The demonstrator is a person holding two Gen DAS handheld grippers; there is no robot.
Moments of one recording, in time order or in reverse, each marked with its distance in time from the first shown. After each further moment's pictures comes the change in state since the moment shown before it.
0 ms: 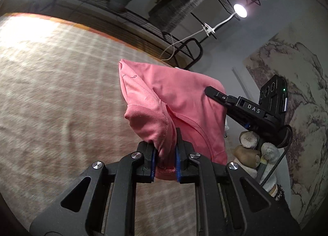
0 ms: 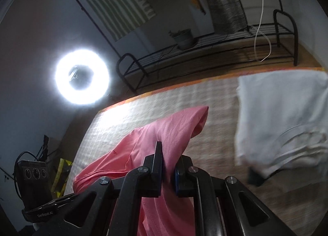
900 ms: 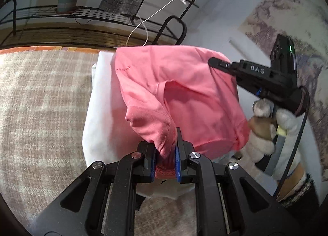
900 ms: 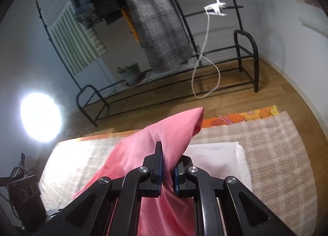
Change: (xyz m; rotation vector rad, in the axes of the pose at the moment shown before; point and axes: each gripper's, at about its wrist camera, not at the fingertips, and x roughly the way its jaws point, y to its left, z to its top) left arm 0.241 -0.134 0.016 0.222 0.066 0.091; right arm -0.039 -0.236 0.104 0.017 -0.147 -0.169
